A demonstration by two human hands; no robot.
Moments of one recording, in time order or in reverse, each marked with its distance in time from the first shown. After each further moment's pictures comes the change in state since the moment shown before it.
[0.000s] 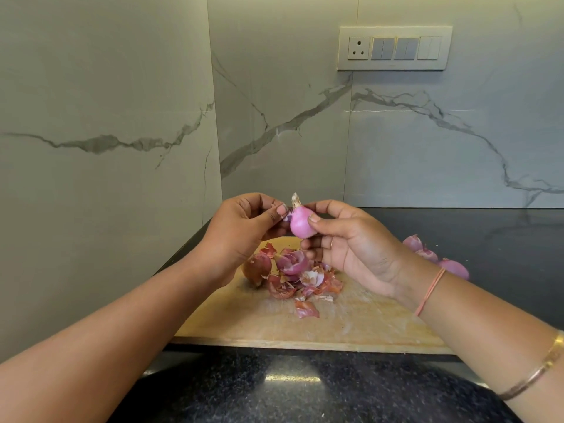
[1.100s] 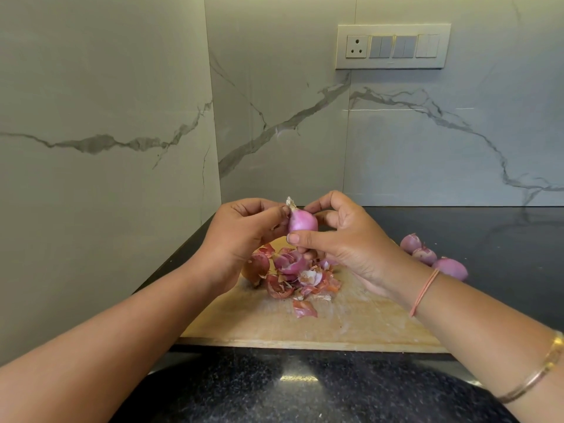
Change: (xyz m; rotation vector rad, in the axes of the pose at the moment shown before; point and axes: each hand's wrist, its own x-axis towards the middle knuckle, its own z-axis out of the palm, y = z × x) left_hand -0.006 0.001 0.007 -0.142 0.034 -0.054; right_hand -0.002 0.003 0.001 -0.383 0.085 -0.158
